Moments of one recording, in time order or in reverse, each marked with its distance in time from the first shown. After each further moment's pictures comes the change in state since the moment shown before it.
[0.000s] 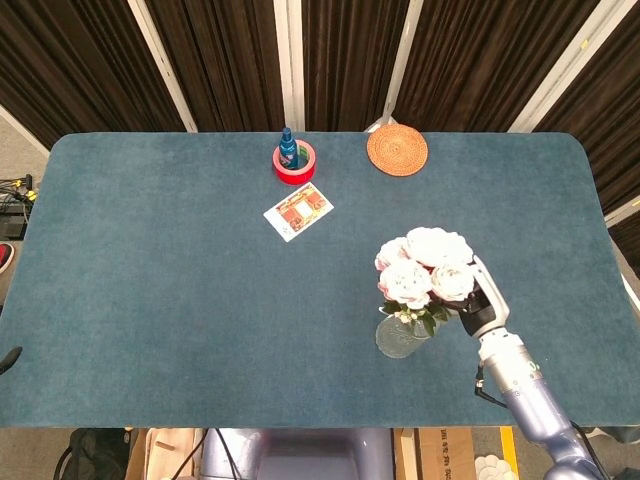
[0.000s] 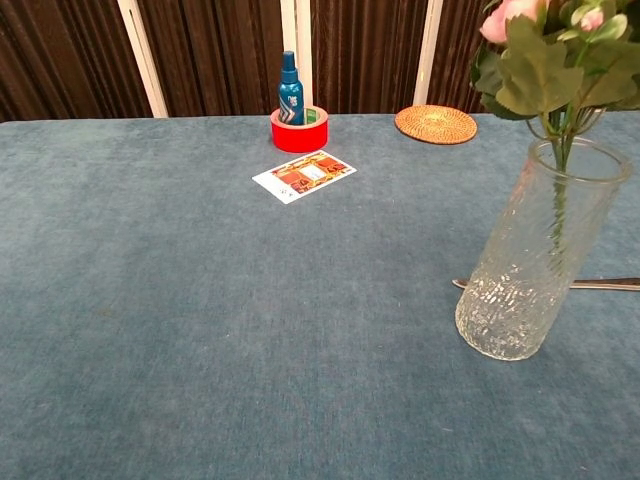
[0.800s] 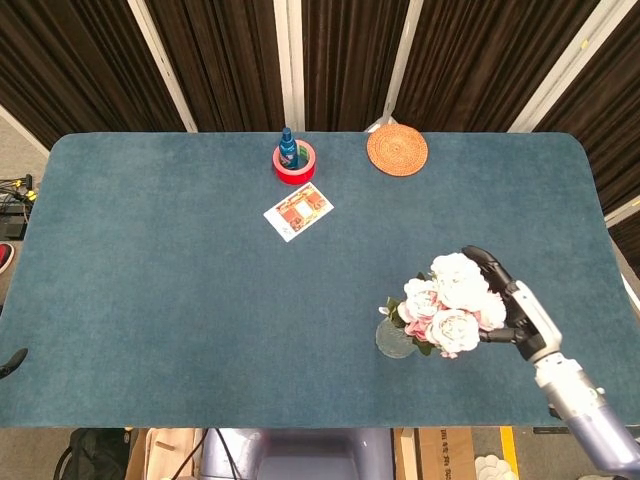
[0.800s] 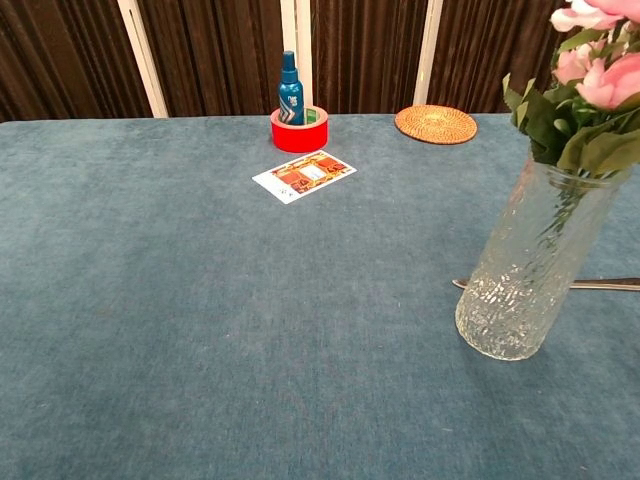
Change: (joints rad) left arm -0.003 -0.002 0.009 -0.012 0.010 -0.008 0.022; right arm -0.118 0.250 -0.175 0.142 -0.439 0.048 0.276
